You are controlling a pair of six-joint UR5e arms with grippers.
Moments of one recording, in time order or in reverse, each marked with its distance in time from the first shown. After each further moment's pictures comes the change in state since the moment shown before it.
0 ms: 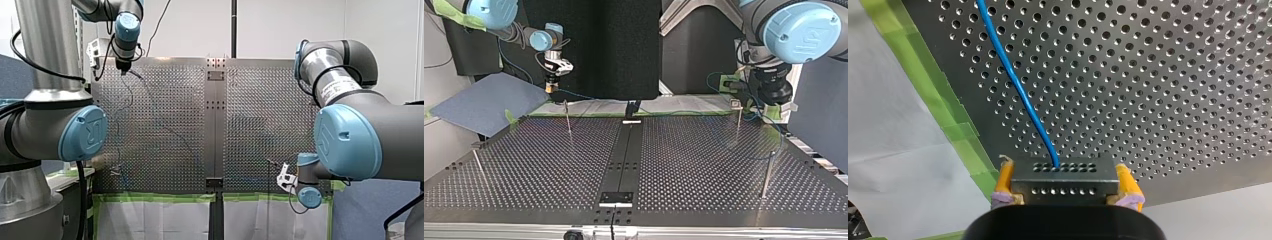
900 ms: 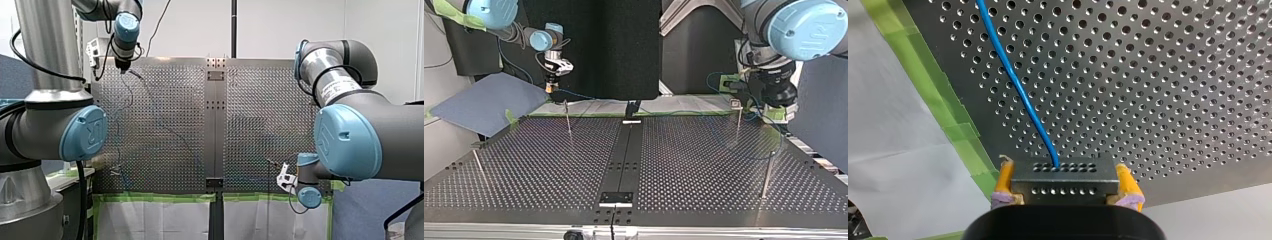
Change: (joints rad) left arm 0.014 0.012 -0.003 0.042 0.000 -0.005; right arm 0.001 0.000 0.000 0.001 0.000 -0.002
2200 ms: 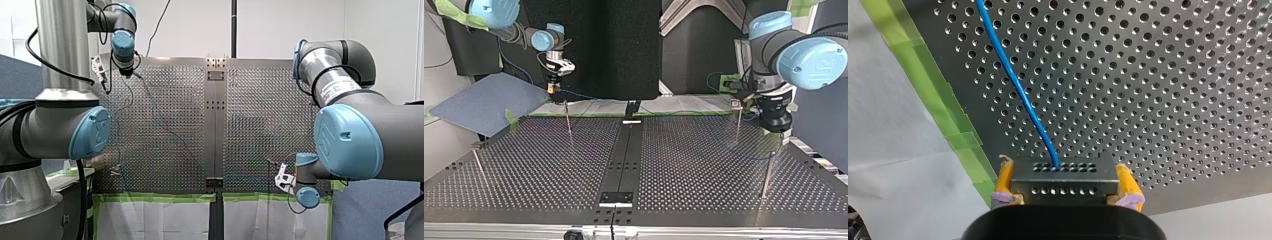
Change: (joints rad) left arm 0.122 -0.089 0.000 0.188 0.222 -0.114; right arm 0.013 0.000 -0.003 0.000 -0.001 -0.006
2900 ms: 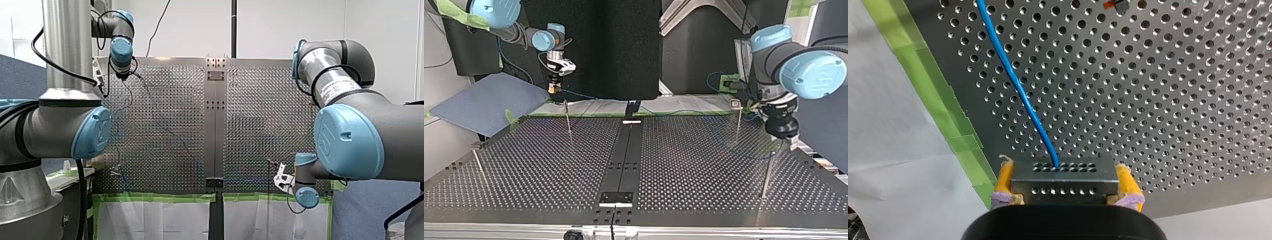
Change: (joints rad) left arm 0.044 -0.043 0.002 0.075 -0.007 0.007; right arm 0.008 0.000 0.000 -0.001 0.001 -0.011
